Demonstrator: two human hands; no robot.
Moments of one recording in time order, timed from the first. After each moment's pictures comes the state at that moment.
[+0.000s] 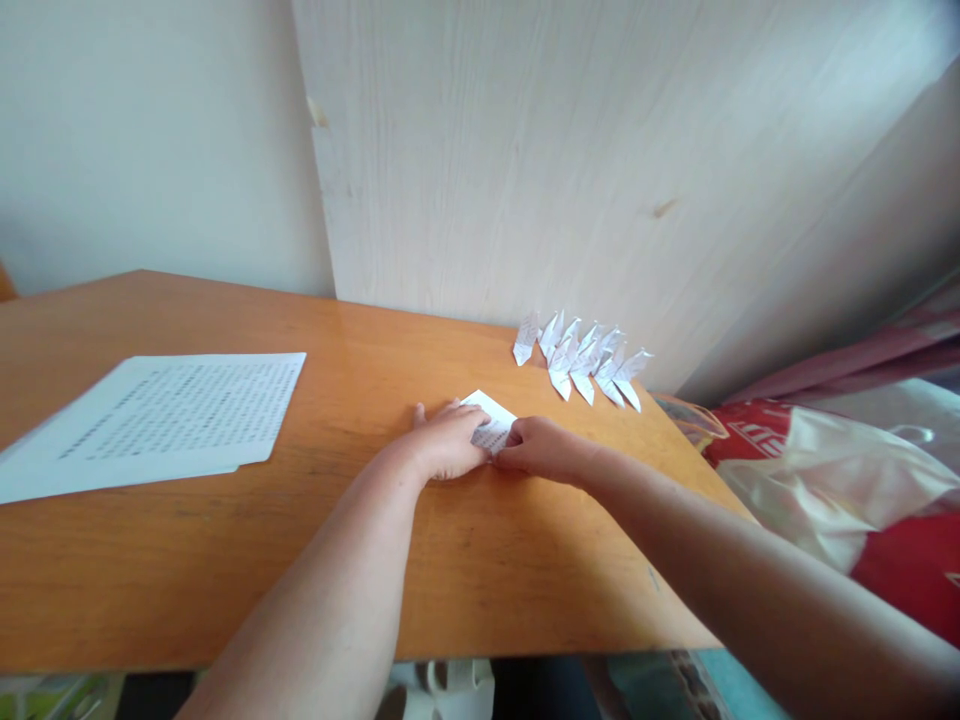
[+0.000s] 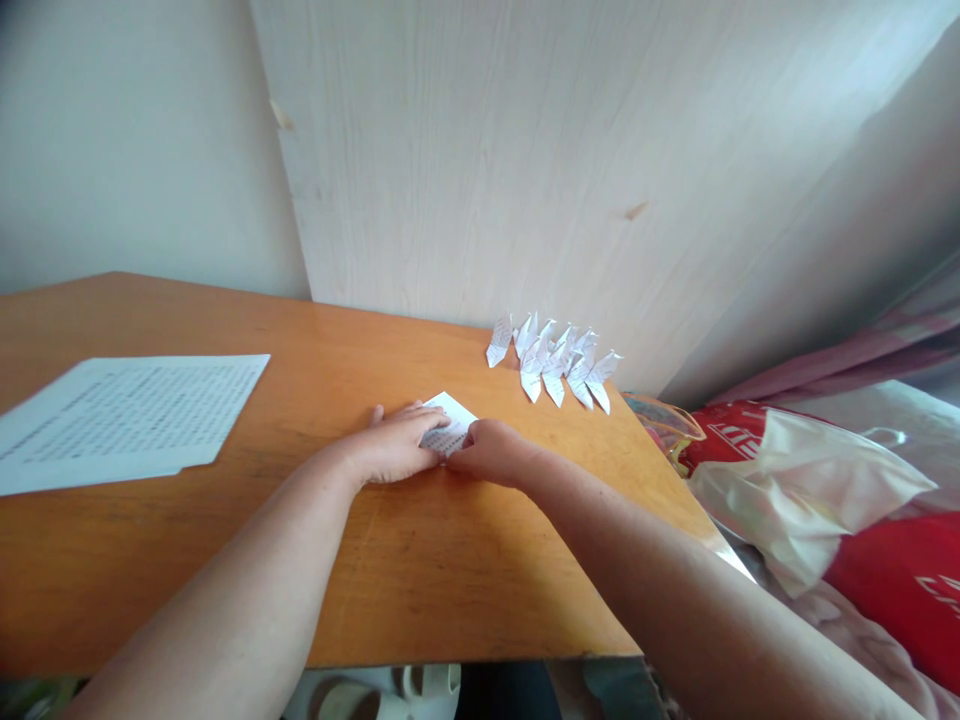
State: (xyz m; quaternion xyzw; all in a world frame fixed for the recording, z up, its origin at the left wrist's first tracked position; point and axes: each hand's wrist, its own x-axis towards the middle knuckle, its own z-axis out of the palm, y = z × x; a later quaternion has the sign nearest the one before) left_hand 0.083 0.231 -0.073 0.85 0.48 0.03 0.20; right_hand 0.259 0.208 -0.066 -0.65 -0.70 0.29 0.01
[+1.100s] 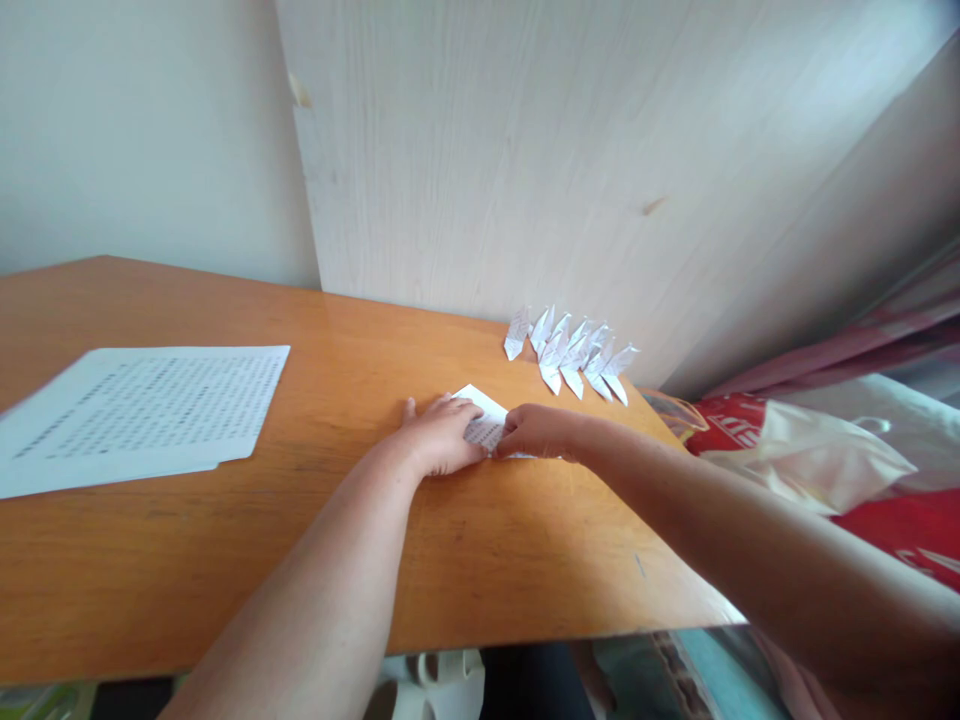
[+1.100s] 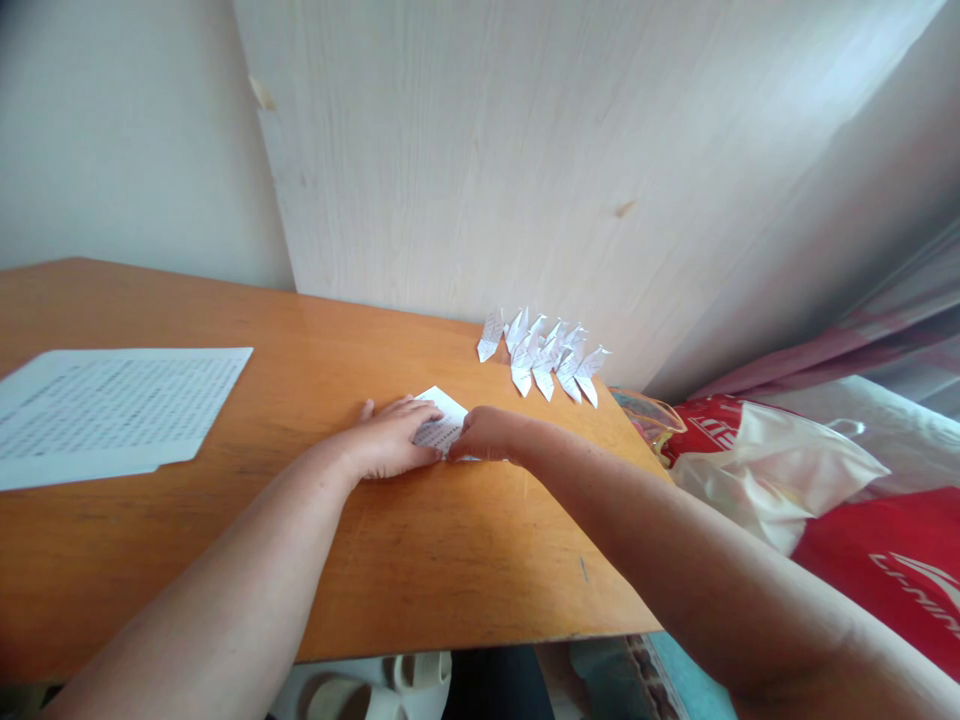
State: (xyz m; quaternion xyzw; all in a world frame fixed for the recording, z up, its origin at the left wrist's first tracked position) left_hand 0.084 0.234 -0.081 0.86 0.48 0.04 0.18; right_hand 0.266 0.225 -0.057 -0.68 -0.68 0.28 -0.05
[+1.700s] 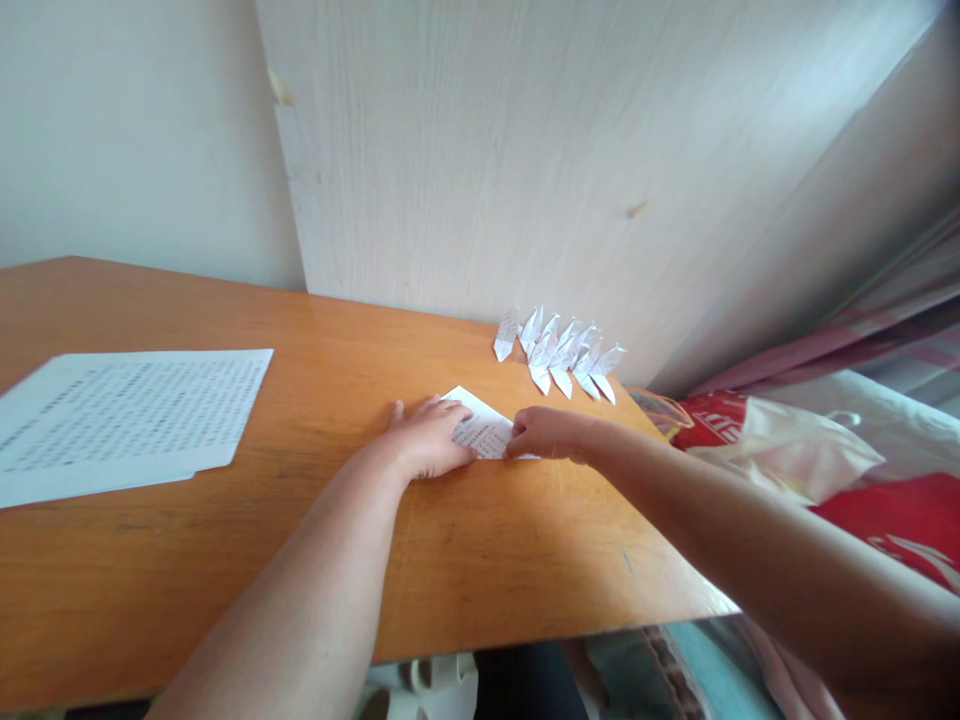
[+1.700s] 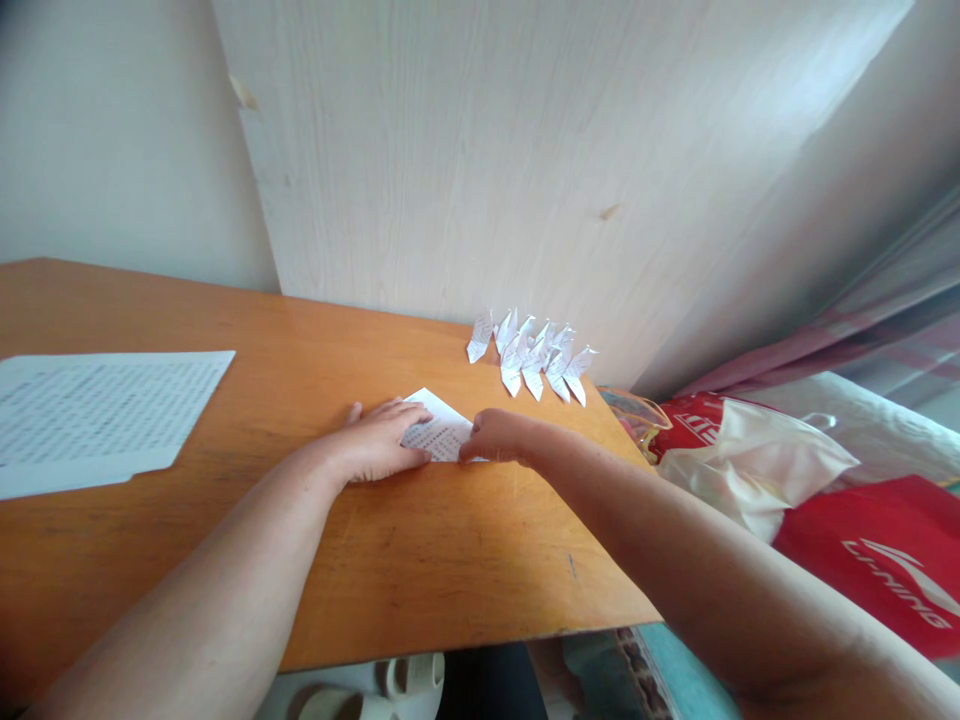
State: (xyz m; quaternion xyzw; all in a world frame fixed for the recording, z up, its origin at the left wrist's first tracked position) left_hand 0.084 0.237 -0.082 0.85 0.49 0.02 0.19; right_hand 0.287 0.217 -0.053 -0.69 -0.67 0.26 -0.06
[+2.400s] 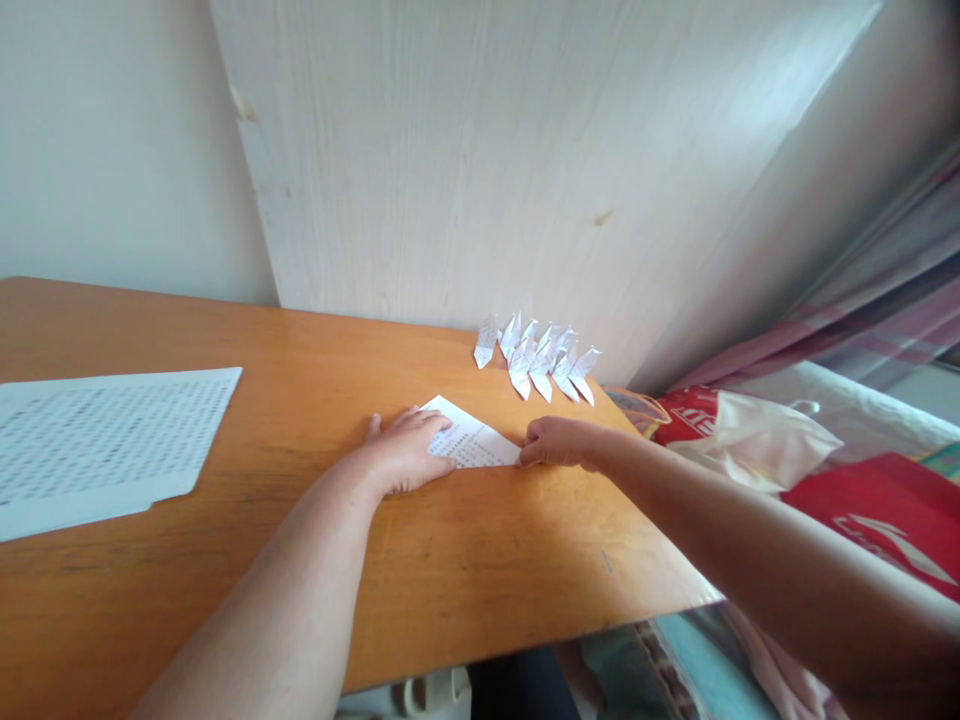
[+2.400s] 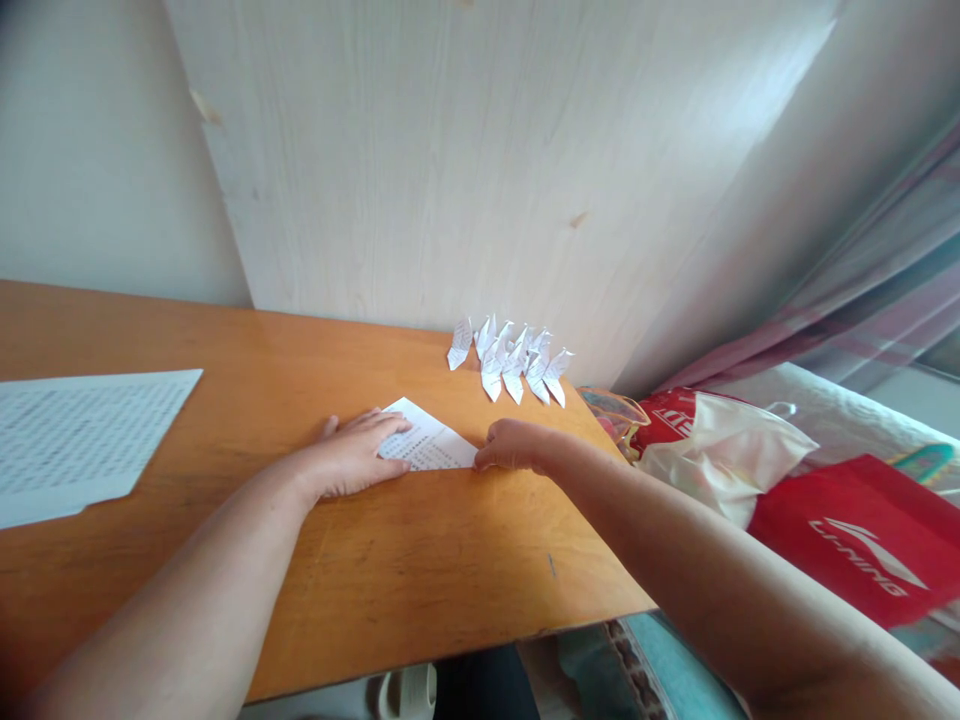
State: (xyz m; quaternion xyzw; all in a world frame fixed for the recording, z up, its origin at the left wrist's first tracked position) left_hand 0.084 0.233 -0.079 0.85 0.50 0.01 0.17; right_hand 0.327 0.200 -0.044 -0.74 -0.61 0.28 -0.06
